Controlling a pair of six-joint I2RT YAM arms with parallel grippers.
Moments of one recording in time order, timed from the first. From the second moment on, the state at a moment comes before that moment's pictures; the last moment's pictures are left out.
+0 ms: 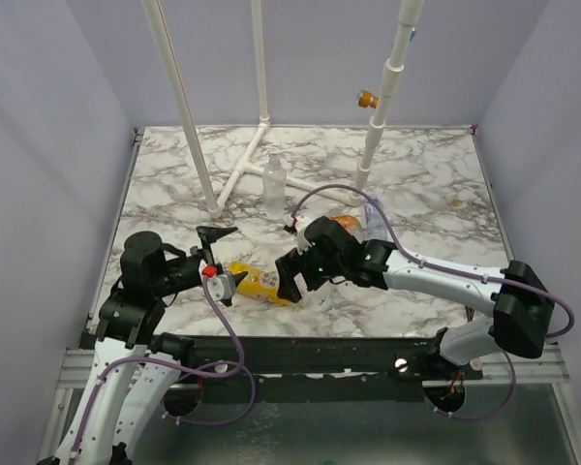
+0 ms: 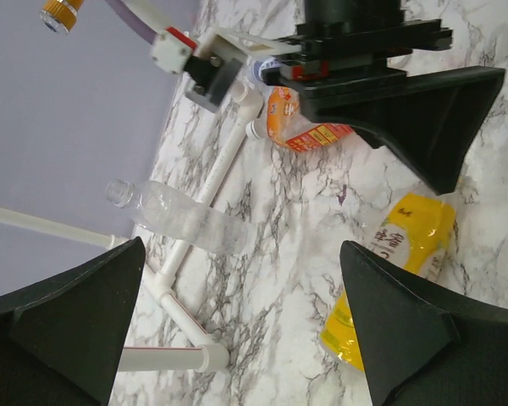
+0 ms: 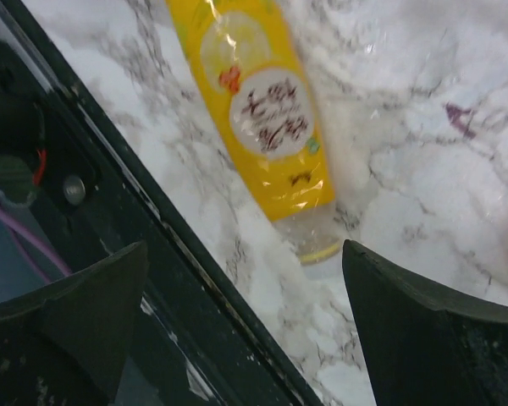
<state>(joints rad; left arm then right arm) -0.25 0.52 0.74 -0.54 0.86 0.99 1.02 1.45 1.05 -0.31 -0.12 0.39</state>
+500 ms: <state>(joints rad) -0.25 0.54 0.75 -0.57 0.86 0.82 1.05 1.64 1.00 -0.20 -0.20 0.17</state>
